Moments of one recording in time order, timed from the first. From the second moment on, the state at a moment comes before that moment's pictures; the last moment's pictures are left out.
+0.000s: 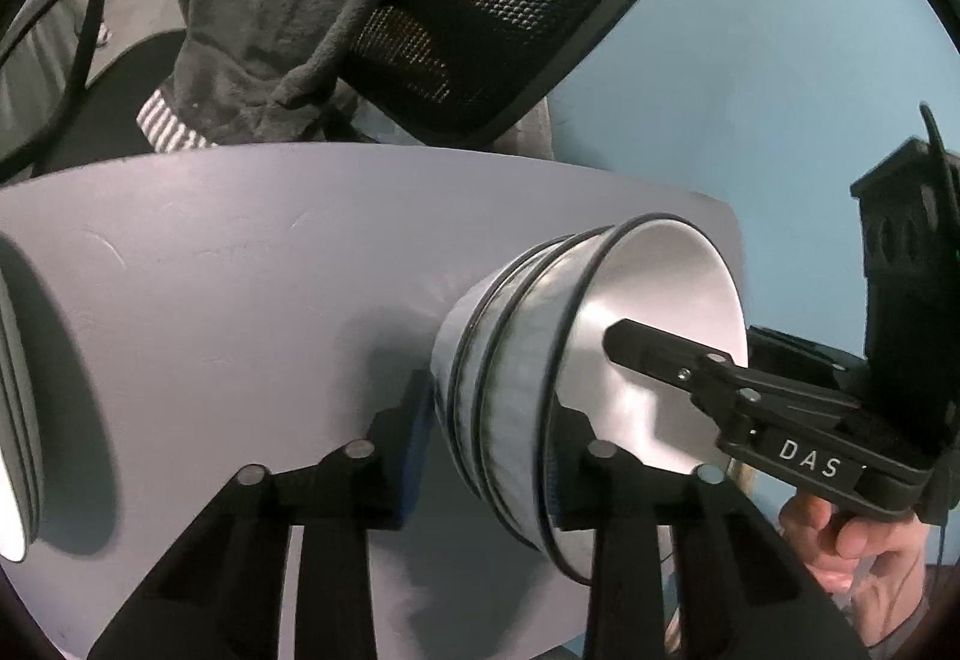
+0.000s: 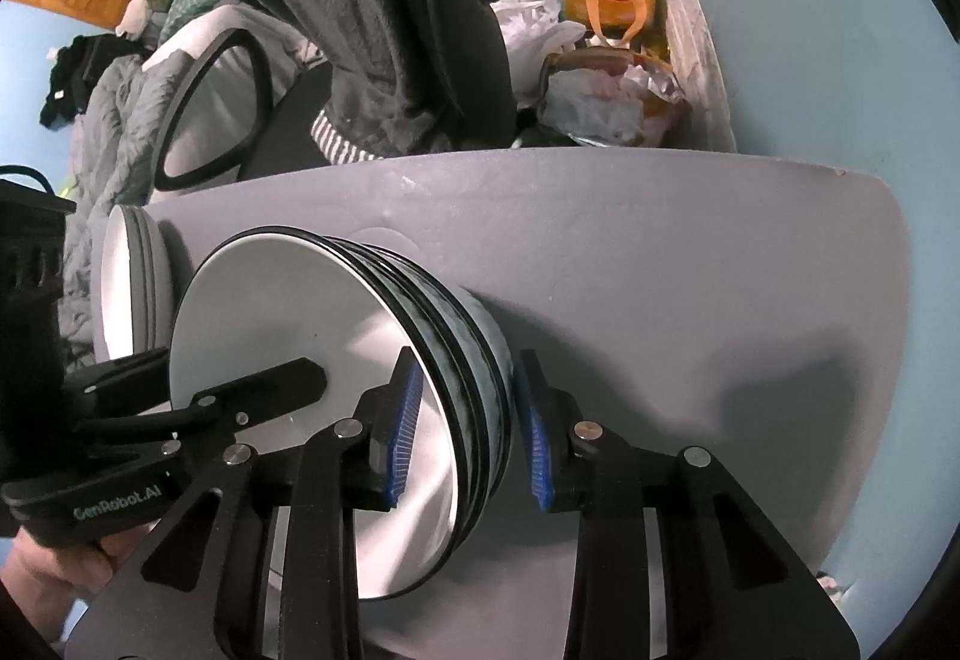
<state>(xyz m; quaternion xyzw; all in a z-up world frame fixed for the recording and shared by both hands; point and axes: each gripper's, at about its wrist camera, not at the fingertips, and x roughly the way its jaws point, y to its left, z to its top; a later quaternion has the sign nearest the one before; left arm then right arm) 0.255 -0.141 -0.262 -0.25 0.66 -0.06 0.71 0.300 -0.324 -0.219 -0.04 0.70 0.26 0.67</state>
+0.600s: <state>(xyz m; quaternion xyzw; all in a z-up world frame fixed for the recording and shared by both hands) 0.188 -0.075 -0.254 -0.22 0.67 0.02 0.70 0.237 -0.247 -0.229 -0.07 0.71 0.31 0.63</state>
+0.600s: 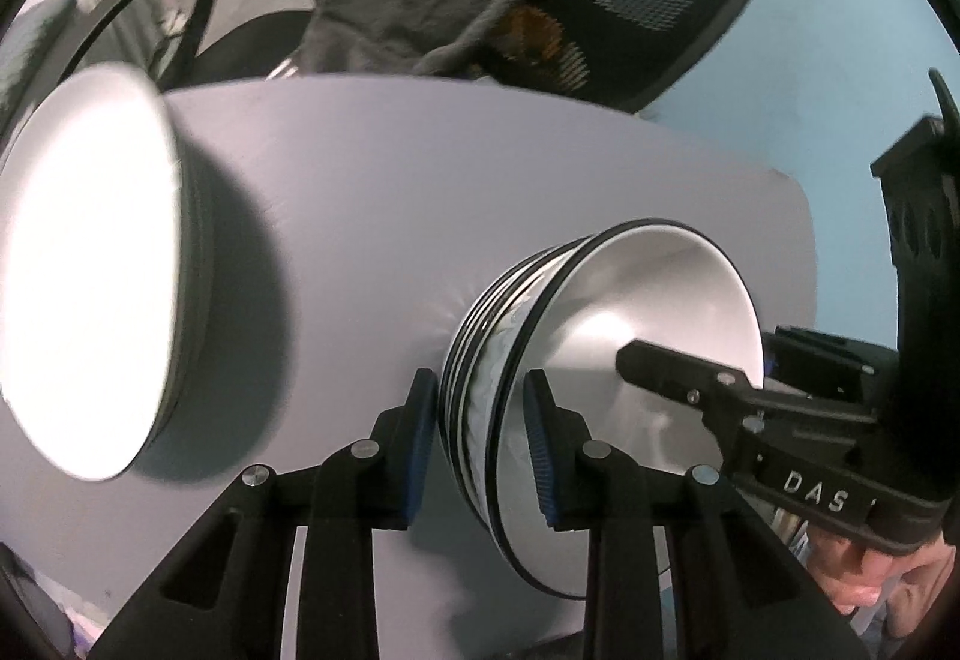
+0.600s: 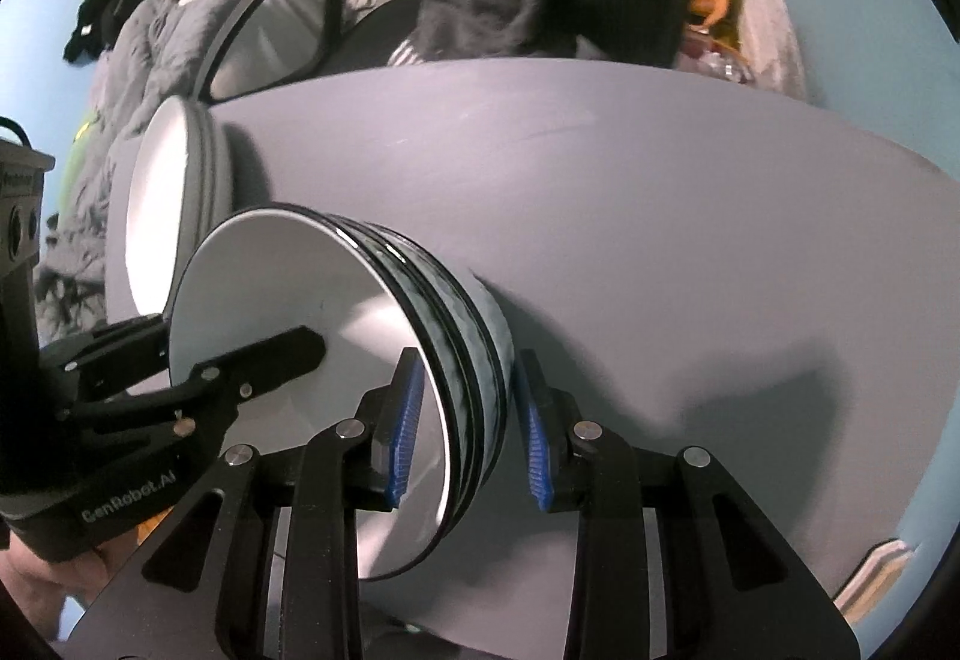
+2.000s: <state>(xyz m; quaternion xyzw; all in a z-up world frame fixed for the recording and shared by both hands) 0.170 -0.042 -0.264 -0.24 0.70 -0.01 0.67 0.215 -0.201 -0.238 -0.11 0.76 0.30 0.57</state>
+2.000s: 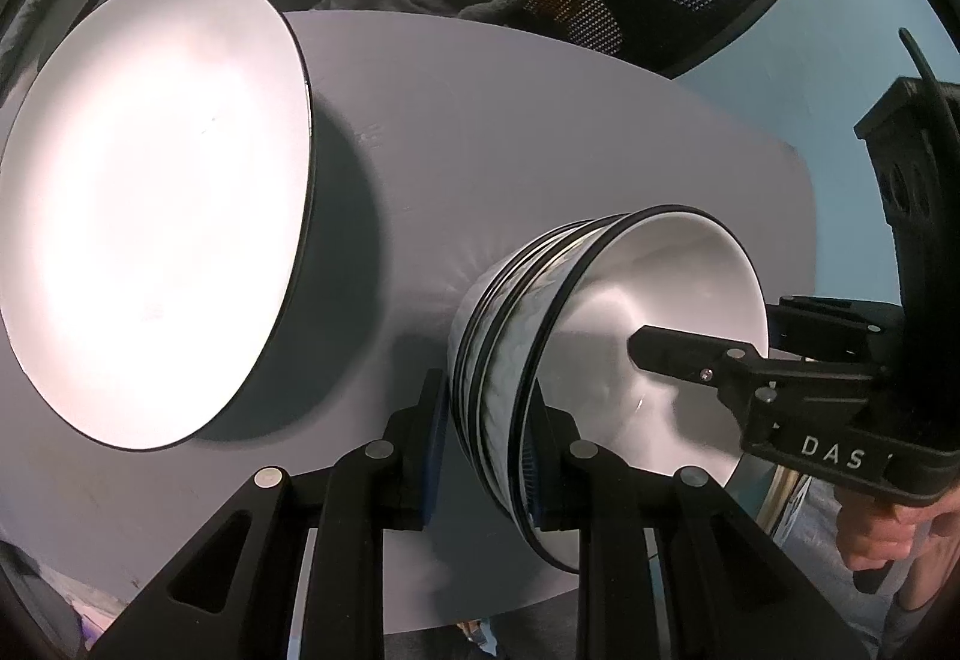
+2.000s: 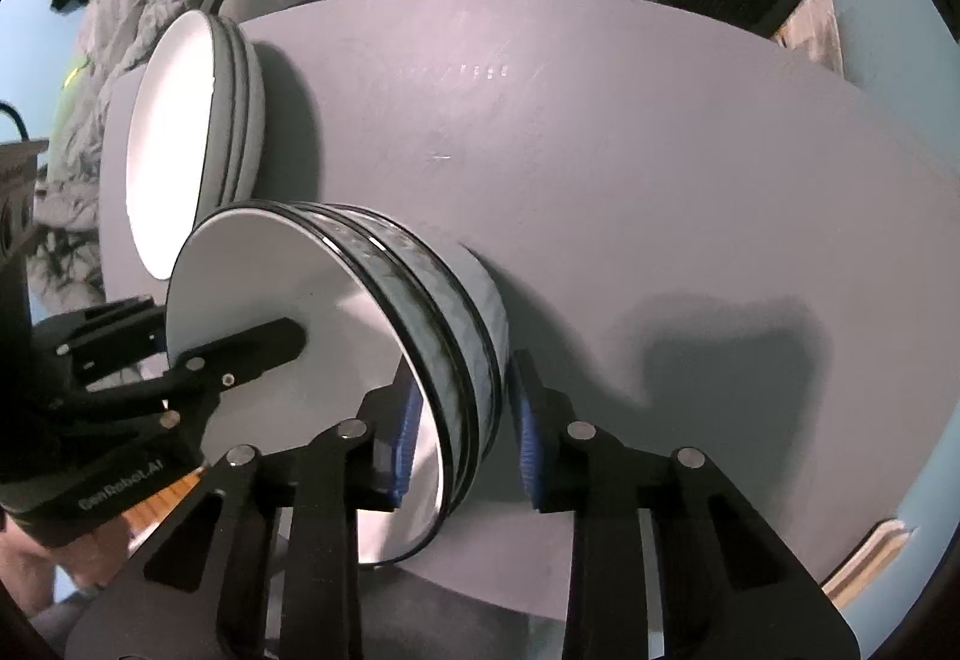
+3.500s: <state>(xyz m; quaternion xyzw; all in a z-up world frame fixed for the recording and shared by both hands) 0.136 0.027 -0.184 -0.24 0.66 0.04 0.71 0.206 -0.144 -0.172 -0.11 0.73 0.33 0.59</state>
